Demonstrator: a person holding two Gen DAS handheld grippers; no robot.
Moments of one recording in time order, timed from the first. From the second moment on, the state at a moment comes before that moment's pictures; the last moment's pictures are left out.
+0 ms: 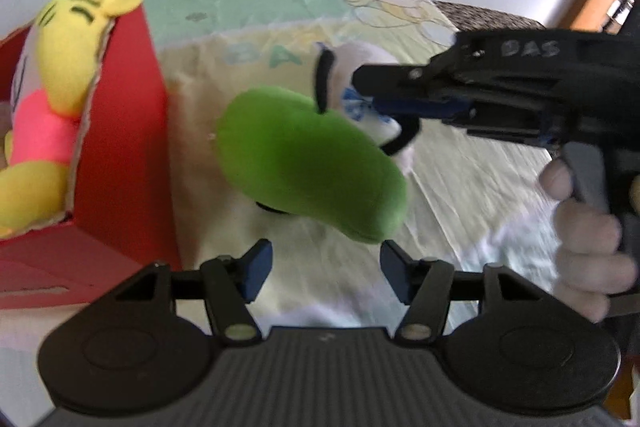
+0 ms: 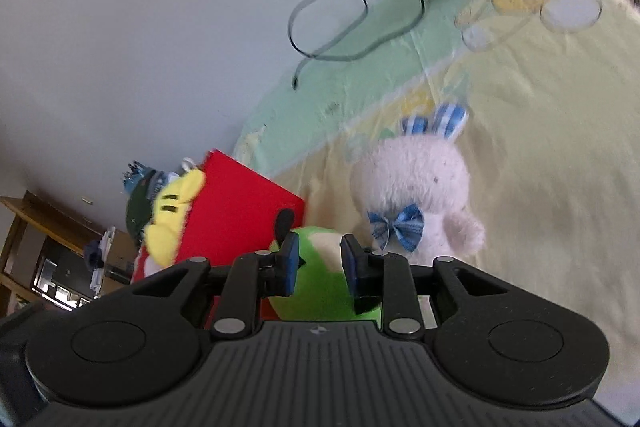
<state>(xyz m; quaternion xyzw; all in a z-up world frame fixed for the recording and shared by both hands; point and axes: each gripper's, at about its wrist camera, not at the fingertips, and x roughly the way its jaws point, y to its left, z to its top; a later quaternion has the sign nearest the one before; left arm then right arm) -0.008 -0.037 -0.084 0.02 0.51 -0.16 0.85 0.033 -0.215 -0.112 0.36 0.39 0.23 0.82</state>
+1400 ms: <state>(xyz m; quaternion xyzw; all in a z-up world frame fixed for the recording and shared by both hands) -0.023 0.007 -0.096 -0.05 0.55 -0.17 0.82 0.001 -0.214 -0.156 0.45 0.49 0.29 0.69</state>
